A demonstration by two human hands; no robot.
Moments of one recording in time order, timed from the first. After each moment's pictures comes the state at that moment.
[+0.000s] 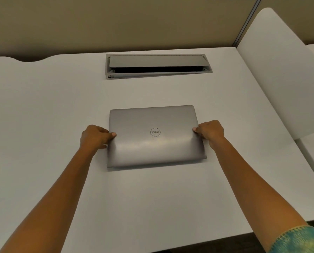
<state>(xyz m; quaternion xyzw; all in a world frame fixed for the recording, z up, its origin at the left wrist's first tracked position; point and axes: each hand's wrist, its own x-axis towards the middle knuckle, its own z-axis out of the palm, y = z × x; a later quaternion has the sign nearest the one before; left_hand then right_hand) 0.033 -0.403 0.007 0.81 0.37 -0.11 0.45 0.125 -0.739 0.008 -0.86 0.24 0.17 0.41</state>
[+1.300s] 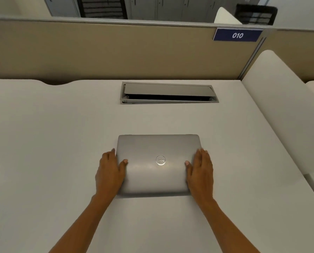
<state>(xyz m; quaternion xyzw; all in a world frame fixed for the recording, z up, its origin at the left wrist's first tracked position) -0.008 -0.436 -0.020 0.92 0.27 0.06 0.27 0.053 -0.698 -0.034 -0.97 -0.02 -0.08 0.22</state>
